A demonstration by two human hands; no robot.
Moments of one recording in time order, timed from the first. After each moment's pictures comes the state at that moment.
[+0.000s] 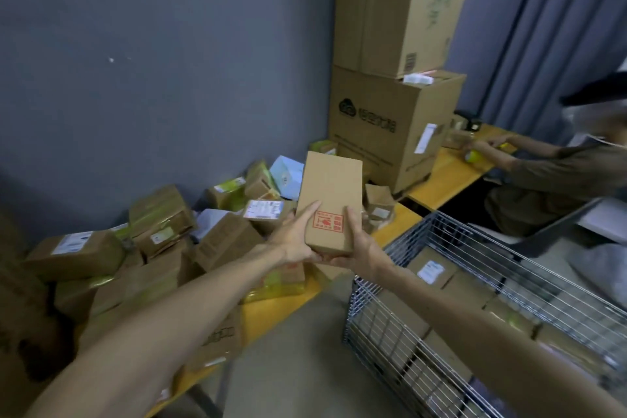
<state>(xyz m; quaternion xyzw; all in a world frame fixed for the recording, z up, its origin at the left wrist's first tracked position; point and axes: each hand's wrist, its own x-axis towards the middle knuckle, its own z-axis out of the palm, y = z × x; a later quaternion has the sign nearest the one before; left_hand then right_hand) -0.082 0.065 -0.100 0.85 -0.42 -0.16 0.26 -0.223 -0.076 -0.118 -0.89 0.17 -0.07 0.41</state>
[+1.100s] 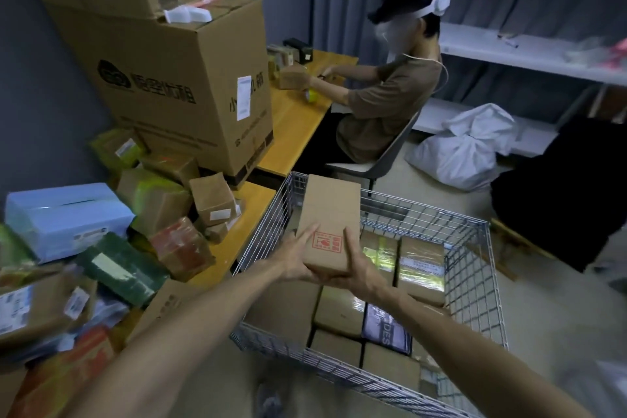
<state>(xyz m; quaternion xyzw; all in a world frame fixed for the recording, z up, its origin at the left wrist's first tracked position) -0.198 -0.316 -0.216 0.70 -0.59 -0.38 0.11 -0.395 -0.349 -0.226 -0.76 0.44 -0.09 0.47</state>
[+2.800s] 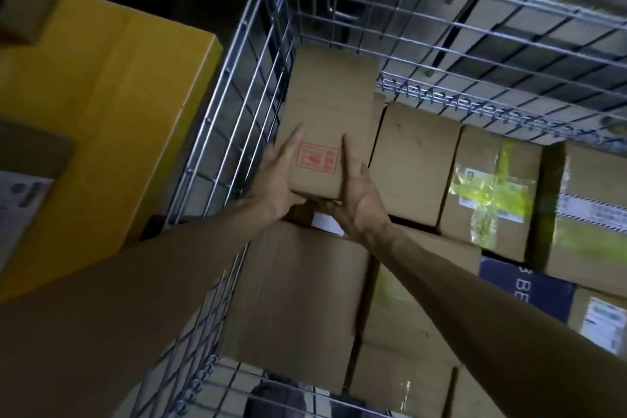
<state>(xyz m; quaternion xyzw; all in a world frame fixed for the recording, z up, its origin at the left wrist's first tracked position) -0.045 -0.578 -0.666 0.73 -0.42 -0.49 0.21 -0.204 -0.602 -0.705 -0.71 0.53 -0.11 0.46</state>
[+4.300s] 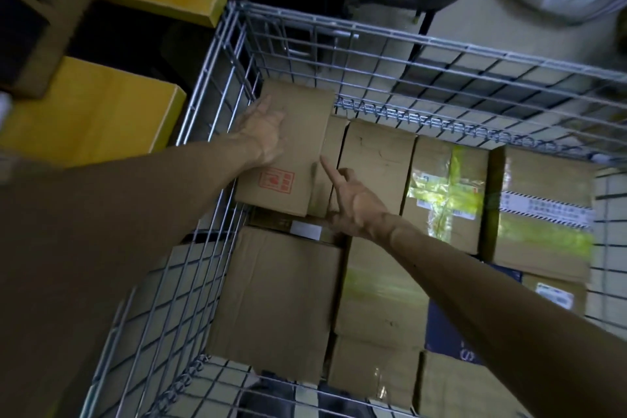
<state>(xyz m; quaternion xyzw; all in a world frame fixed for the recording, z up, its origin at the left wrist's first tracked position) -0.038 -0.673 -0.624 0.75 -0.61 -0.26 -0.08 -0.258 -0.637 -0.644 -0.77 0.47 0.13 0.40</state>
